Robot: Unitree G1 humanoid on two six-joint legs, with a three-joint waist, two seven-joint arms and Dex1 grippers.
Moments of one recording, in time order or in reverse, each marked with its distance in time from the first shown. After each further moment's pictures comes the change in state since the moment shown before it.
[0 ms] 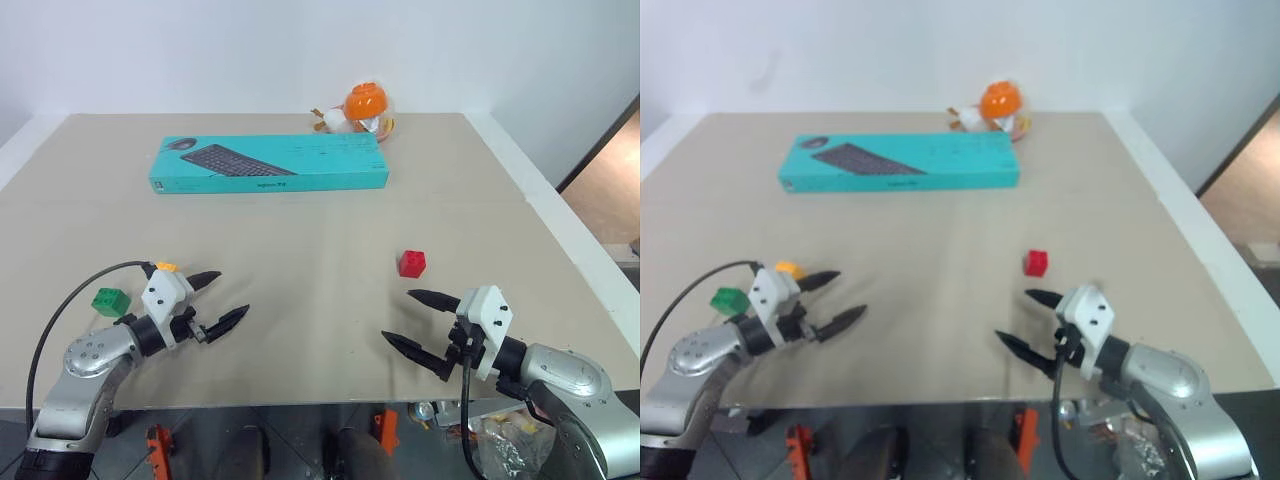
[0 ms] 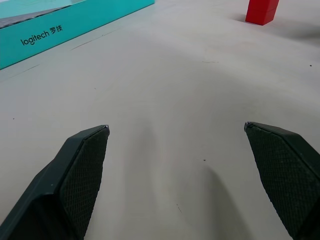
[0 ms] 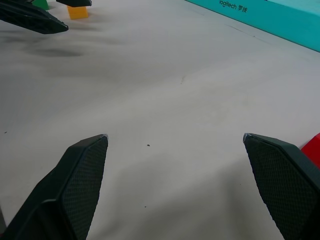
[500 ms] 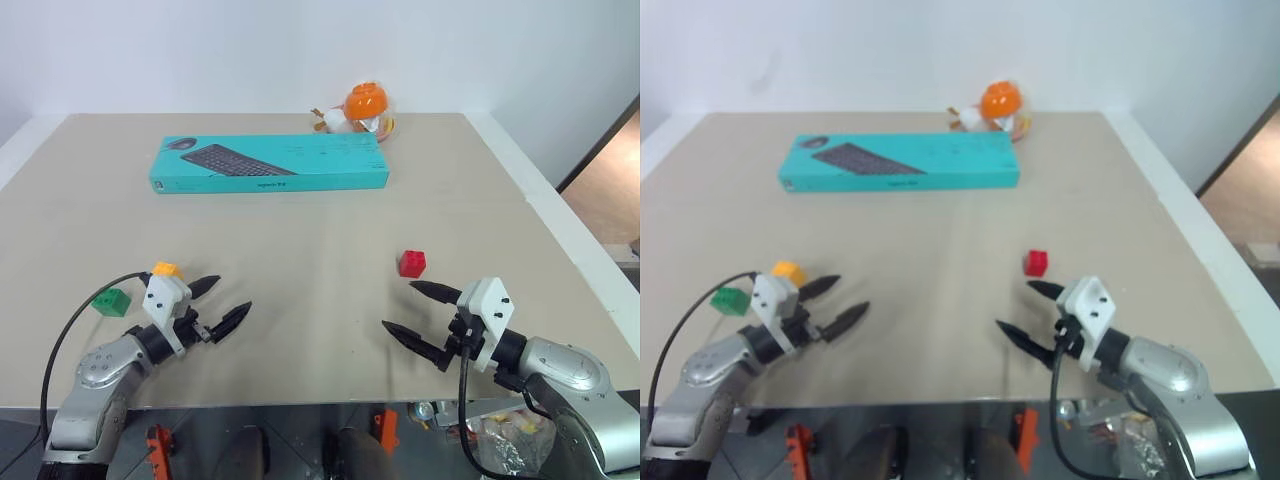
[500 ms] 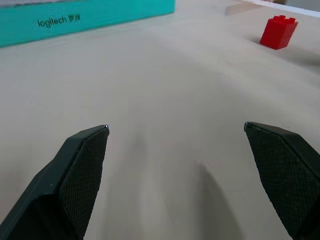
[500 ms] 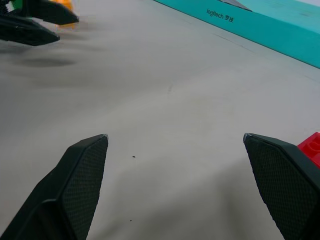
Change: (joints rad) left arm 0.045 -0.099 0.014 -0.017 -0.056 0.041 0.067; right arm -0.036 0.015 0.000 0.008 0.000 0.006 -0.046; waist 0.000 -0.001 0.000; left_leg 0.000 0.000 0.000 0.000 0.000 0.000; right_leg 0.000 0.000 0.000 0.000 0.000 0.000
